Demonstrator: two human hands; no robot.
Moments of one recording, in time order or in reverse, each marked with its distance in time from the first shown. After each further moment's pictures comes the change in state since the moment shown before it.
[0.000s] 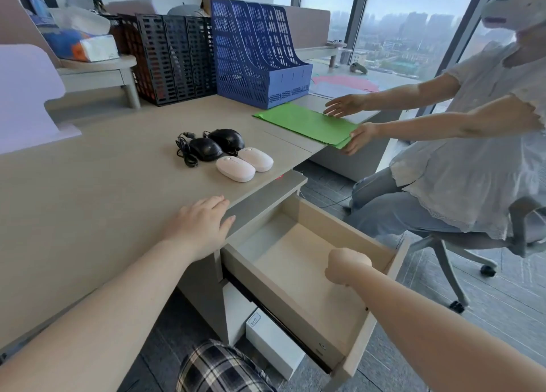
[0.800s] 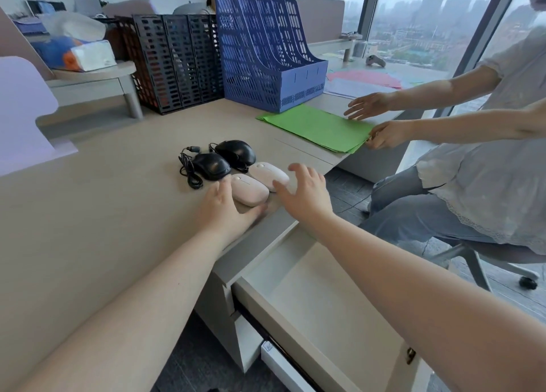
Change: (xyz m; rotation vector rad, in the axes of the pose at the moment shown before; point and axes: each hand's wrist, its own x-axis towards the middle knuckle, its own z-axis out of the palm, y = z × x) left_hand 0.102 -0.006 0.012 -0.525 0.173 -0.316; right_hand 0.071 -0.111 -0.123 0.718 0.658 -0.332
